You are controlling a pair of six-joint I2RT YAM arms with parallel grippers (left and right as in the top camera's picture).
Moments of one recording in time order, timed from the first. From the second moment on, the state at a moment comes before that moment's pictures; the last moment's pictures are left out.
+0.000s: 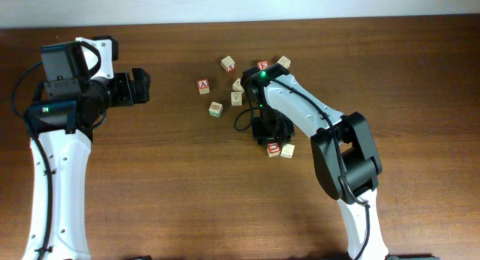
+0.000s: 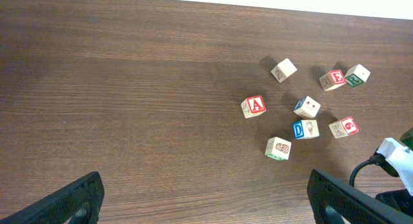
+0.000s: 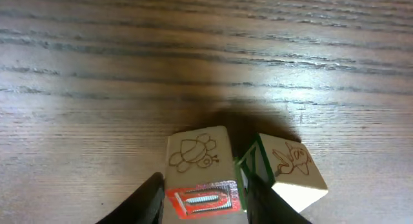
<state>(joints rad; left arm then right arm) 0.13 1.46 1.44 -0.78 0.25 0.02 0.49 2.27 1.81 -1.36 -0.04 0.45</state>
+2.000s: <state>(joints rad) 0.13 1.46 1.44 -0.78 0.25 0.02 0.51 2.45 2.07 -1.49 -0.12 0.31</state>
